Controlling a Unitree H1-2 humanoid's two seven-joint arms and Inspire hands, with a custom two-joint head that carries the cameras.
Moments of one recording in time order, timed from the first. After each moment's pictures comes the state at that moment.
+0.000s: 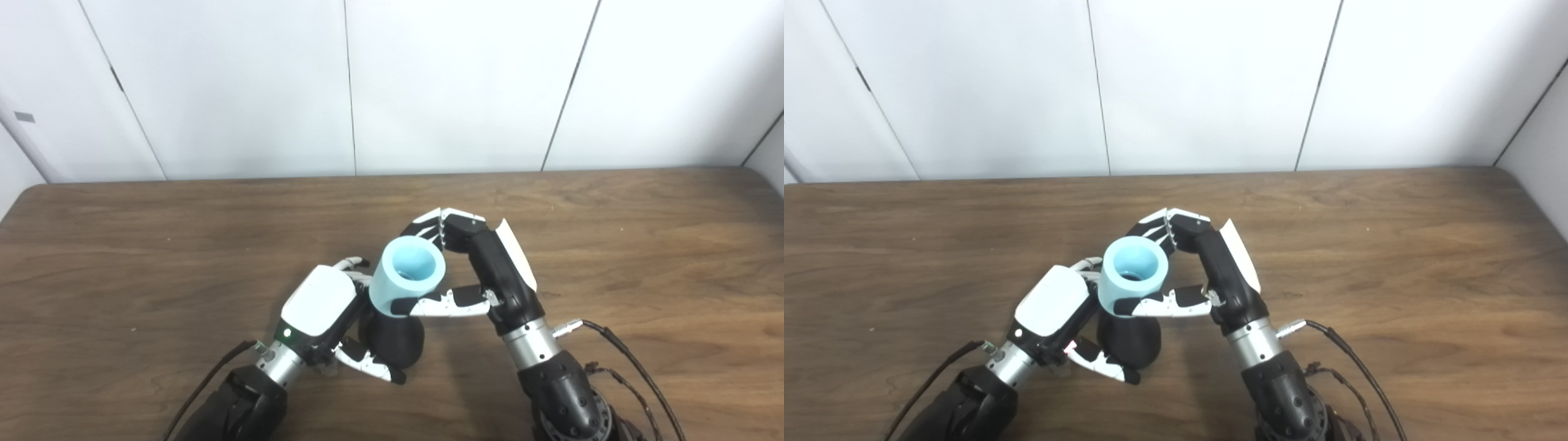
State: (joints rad) left arm -0.23 0.27 -0.44 0.15 0.92 -0.33 0.17; right arm -0.09 -0.01 0.21 -0.29 -0.22 -0.03 0.06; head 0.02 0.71
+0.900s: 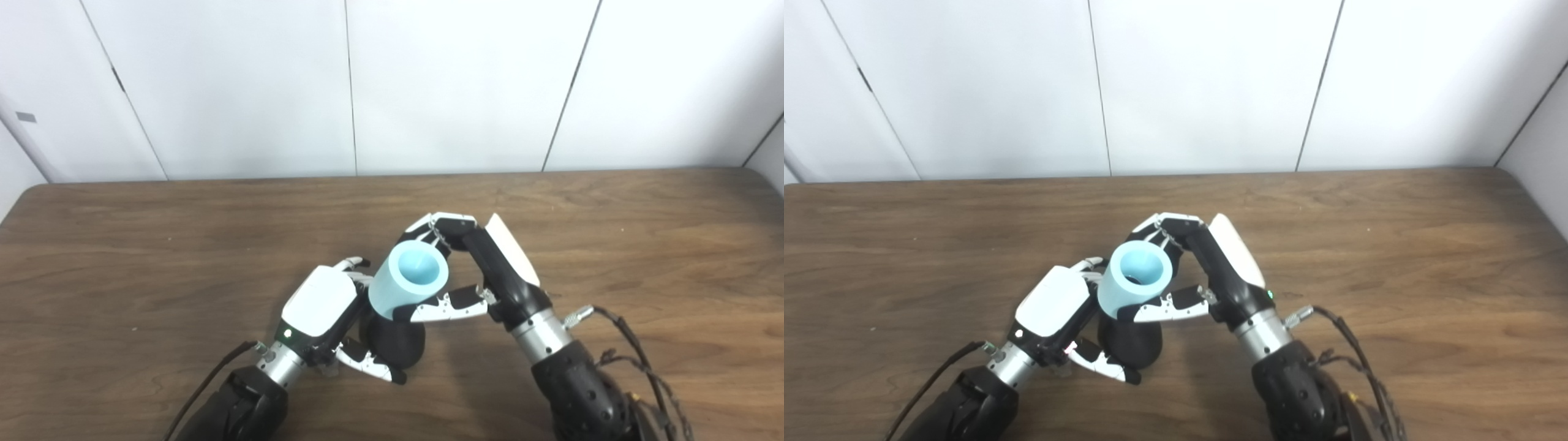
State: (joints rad) left arm -0.23 0.27 -0.44 0.14 0.92 -0.33 0.16; right arm -0.18 -0.15 0.30 -0.46 -0.49 0.18 0.18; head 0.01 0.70
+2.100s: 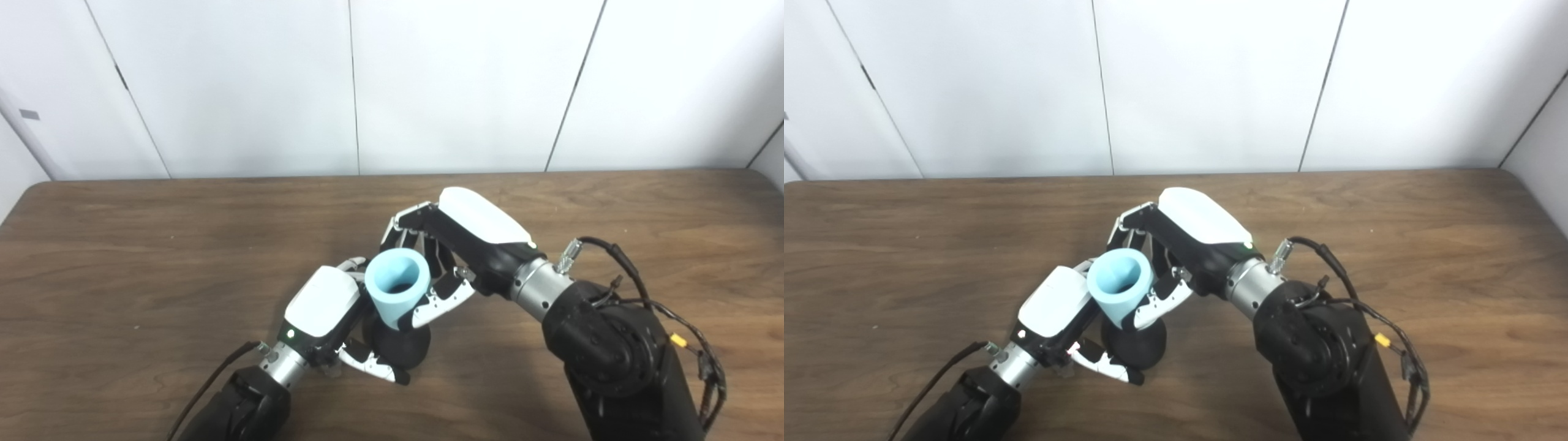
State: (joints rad) left arm -0.23 0.27 -0.45 0.13 0.92 -0.32 0.16; right arm -0.37 -0.15 0.29 -0.66 -0.87 0.46 0.79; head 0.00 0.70
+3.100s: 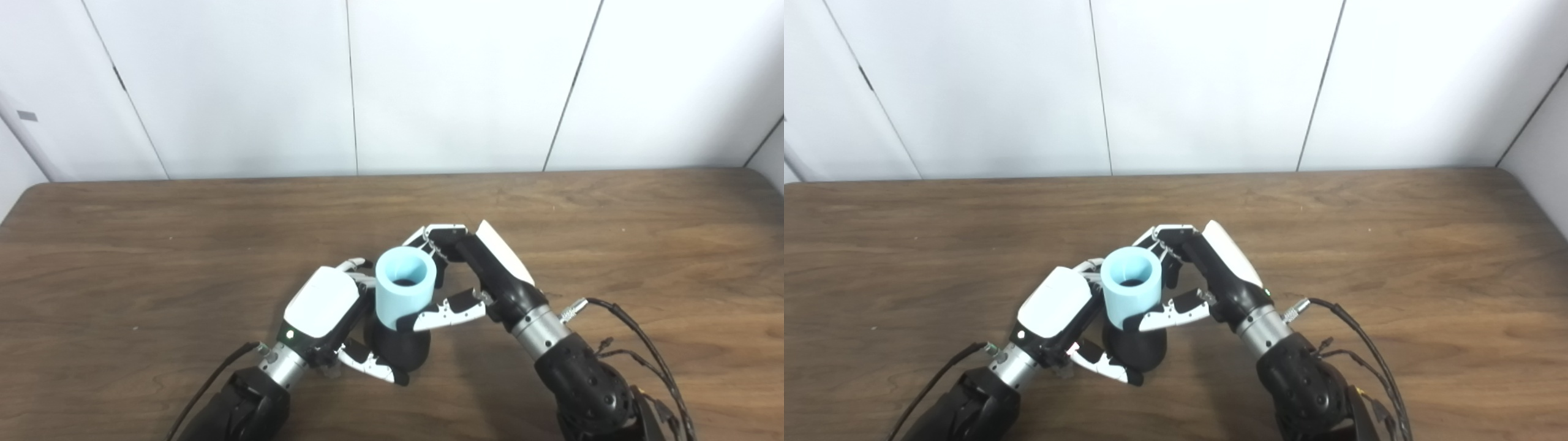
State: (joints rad) left arm -0.22 0.27 -0.45 0.13 0.92 -0.32 0.16; right arm -0.17 -0.15 0.28 -0.38 -0.50 0.11 0.24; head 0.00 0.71
